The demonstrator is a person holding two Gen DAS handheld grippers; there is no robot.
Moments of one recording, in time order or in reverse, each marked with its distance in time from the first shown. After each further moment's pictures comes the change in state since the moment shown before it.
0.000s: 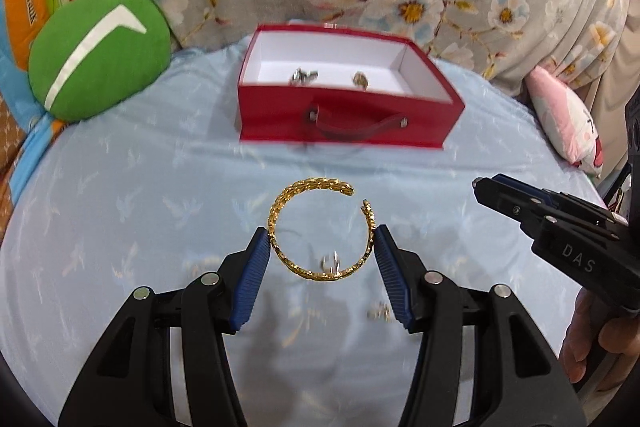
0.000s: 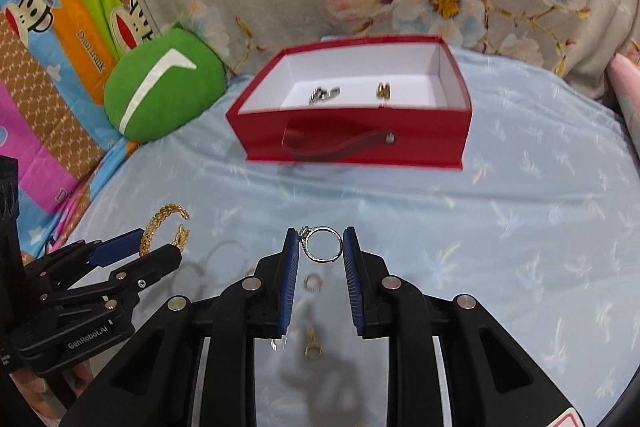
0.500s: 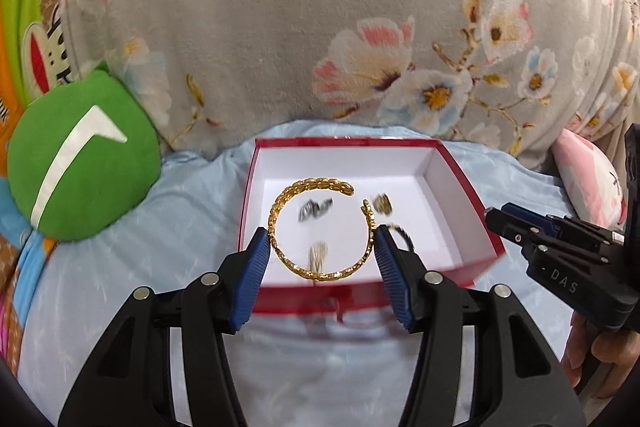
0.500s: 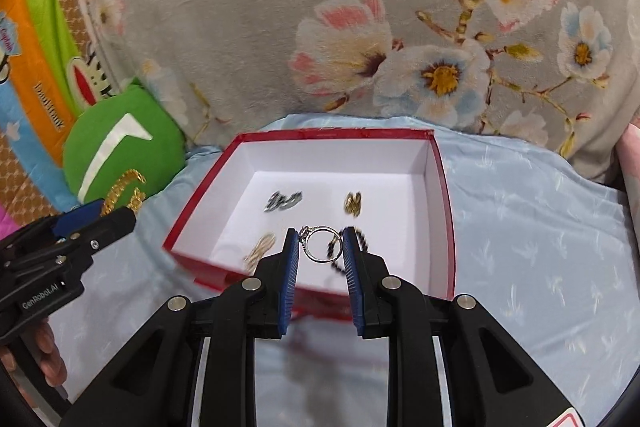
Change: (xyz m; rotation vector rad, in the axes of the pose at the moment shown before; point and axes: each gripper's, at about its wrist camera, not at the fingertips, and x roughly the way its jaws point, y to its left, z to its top) left arm 0.068 0.007 0.167 0.045 -0.158 0.054; right arm 0.069 -0.040 0.148 -0.017 -0.099 -0.068
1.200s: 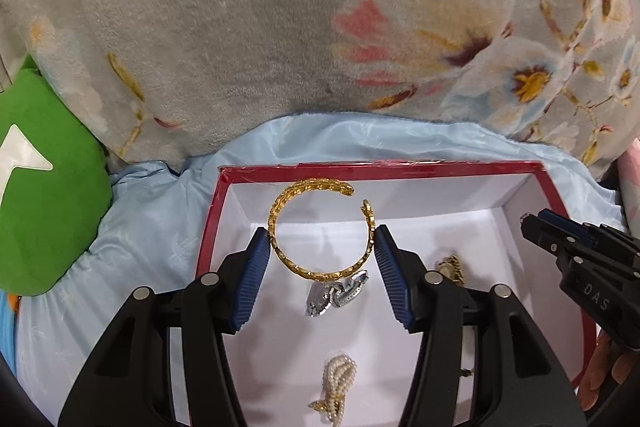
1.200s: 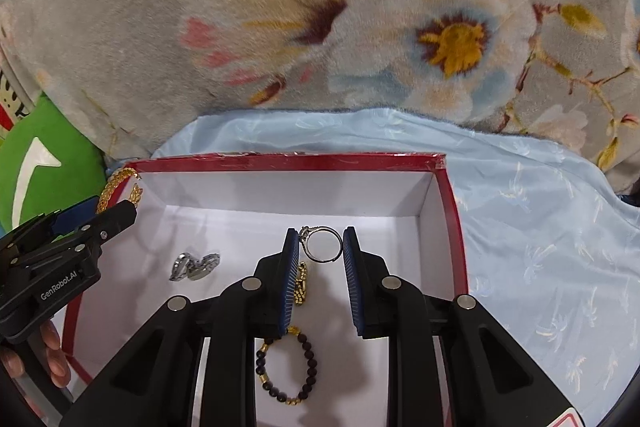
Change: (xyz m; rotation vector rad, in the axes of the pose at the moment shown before) left arm 0.201 0.014 0.064 -0.006 0.165 0.070; right arm 0.171 -0.056 0.073 0.061 0.150 -0.081
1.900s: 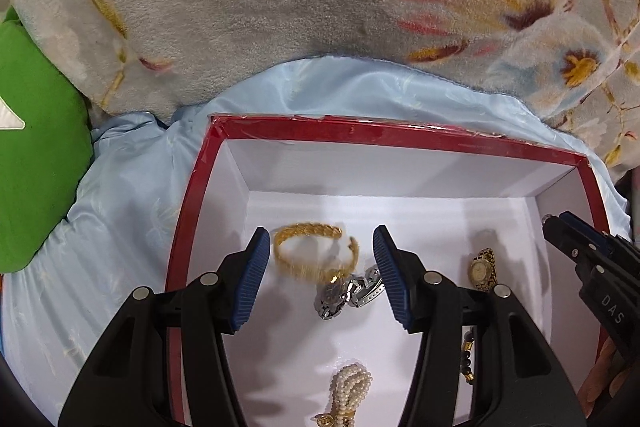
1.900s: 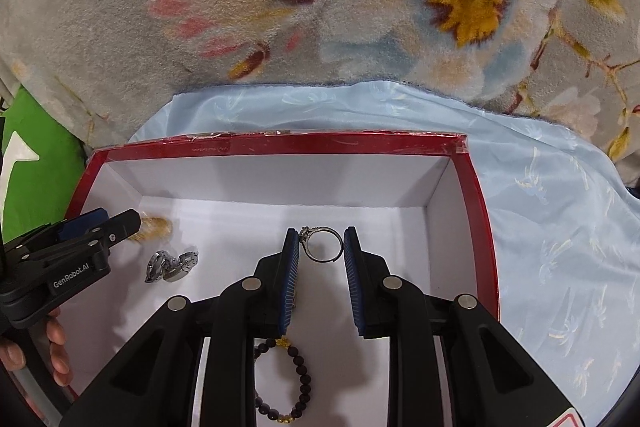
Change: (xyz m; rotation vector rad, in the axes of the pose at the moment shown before) left arm 0.052 0.018 -0.008 -0.080 0.157 -0.006; right arm 0.032 -0.001 0.002 0.006 0.062 -0.034
